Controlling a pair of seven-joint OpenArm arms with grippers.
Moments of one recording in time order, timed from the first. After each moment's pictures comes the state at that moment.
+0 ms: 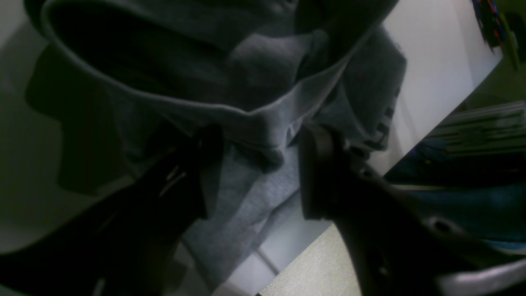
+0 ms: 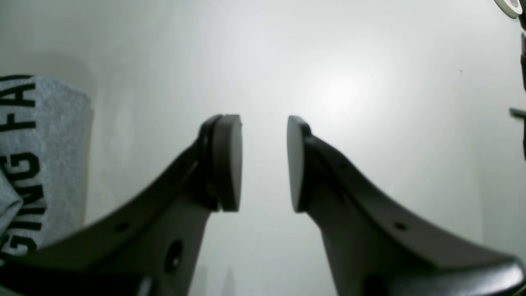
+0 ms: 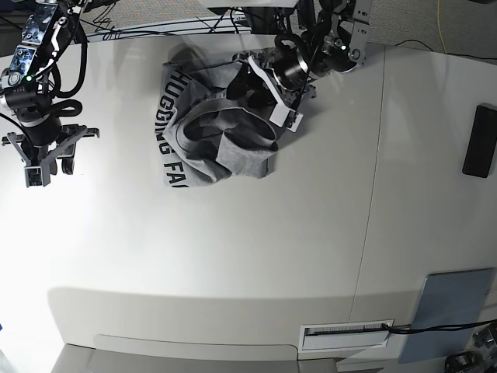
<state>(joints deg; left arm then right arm) 23.7 0.7 11.7 107.7 -29.1 -17.8 47.4 -14.2 19.8 29.3 120.3 19.6 17.5 -60.3</state>
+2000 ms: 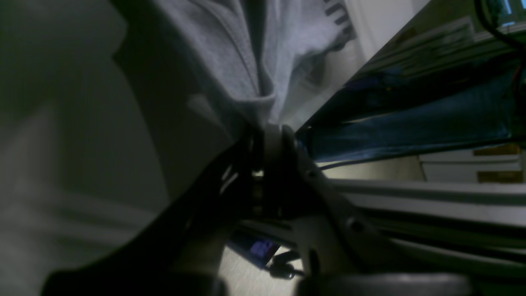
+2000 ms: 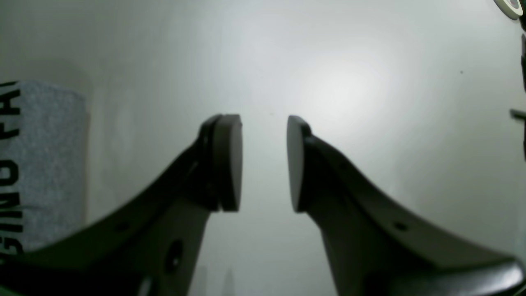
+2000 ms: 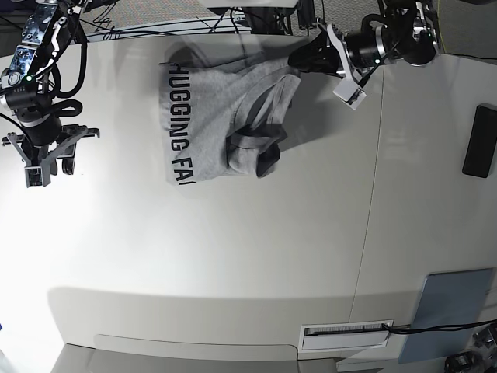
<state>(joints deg) 29.2 -6.2 -13.9 113.3 -61.4 -40.5 77.9 -14.2 19.8 29.3 120.3 19.6 17.5 -60.3</state>
